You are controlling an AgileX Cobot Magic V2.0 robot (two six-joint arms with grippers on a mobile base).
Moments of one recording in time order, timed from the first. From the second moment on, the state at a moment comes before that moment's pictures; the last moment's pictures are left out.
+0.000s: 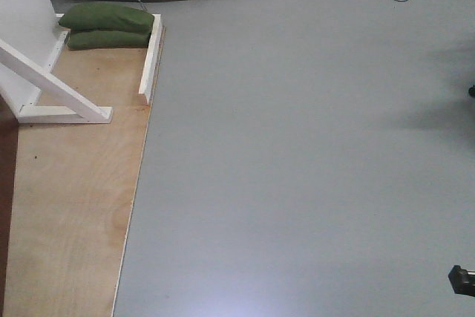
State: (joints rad) left arm 0.79 1.16 -1.30 -1.49 -0.38 0.37; right arm -0.11 -0.01 0.03 0.02 0.31 -0.05
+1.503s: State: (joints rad) left arm 1.18 1.52 -1.52 -1.62 0.35 0.37; right arm -0.11 -0.01 0.03 0.02 0.31 -0.05
